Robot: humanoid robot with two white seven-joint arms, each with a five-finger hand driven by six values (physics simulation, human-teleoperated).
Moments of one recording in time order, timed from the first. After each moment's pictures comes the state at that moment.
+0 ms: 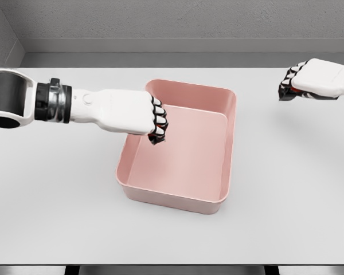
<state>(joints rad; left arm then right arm) -1.18 0.83 -1.25 -1.74 -0.43 -0.61 -0.28 -0.81 -0.97 0.75 -1.36 0.53 -0.61 0.29</state>
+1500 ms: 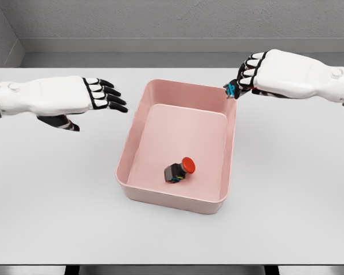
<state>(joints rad) -1.14 1.13 -1.27 -1.64 -0.16 -0.61 -0.18 -0.77 -0.95 0.67 -1.69 0.39 -0.61 0.29</state>
